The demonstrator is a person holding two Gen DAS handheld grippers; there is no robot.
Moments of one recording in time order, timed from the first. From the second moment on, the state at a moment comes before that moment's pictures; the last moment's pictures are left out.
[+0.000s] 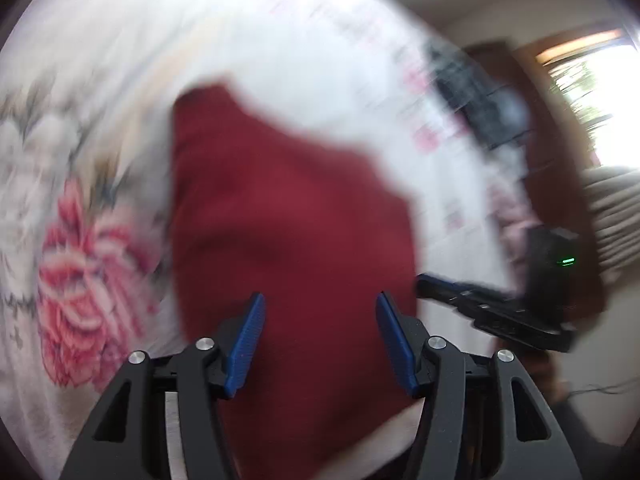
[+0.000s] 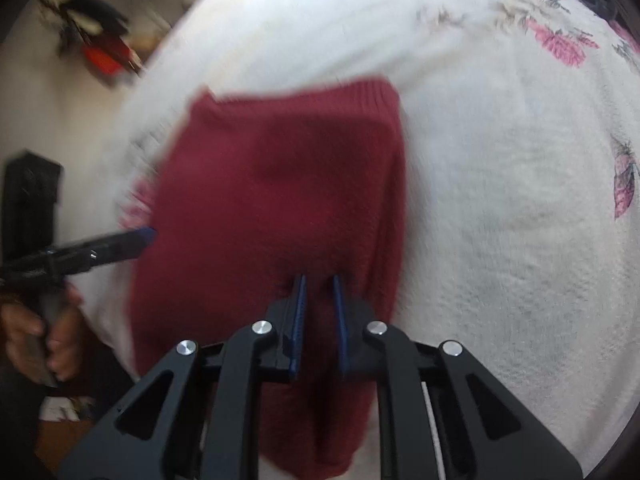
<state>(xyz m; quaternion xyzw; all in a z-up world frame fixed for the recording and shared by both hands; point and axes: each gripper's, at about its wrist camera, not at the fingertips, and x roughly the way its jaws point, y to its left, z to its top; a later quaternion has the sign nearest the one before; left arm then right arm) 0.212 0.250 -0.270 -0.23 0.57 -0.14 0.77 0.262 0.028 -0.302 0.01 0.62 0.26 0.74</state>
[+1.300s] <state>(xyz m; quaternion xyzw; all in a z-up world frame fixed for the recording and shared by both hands) 0.019 0.253 -0.272 -0.23 0.60 -0.07 0.76 0.091 -0.043 -0.253 0.03 0.61 0.17 0.77</state>
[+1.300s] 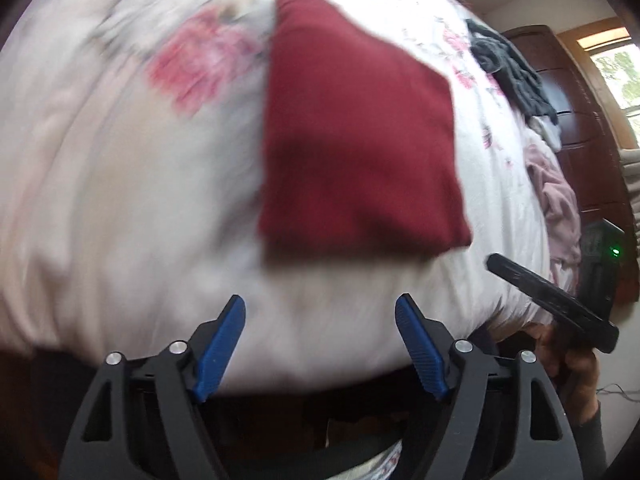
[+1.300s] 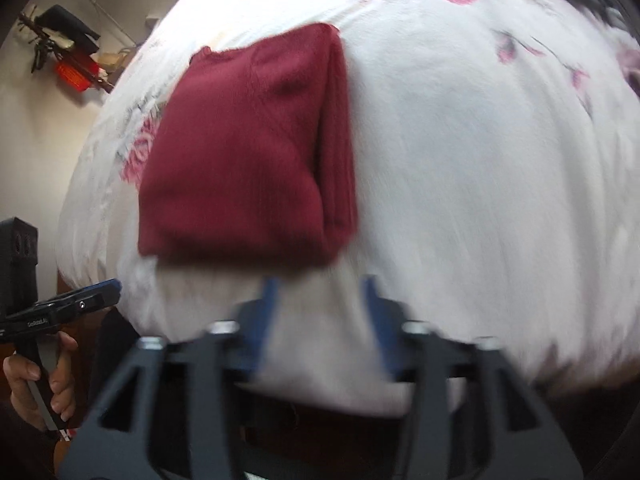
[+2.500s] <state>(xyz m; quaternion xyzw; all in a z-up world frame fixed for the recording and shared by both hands) -0.152 0.178 0.048 -0.03 0.41 0.01 0.91 -0.104 0.008 0.062 -0.10 0.39 0.10 0.91</state>
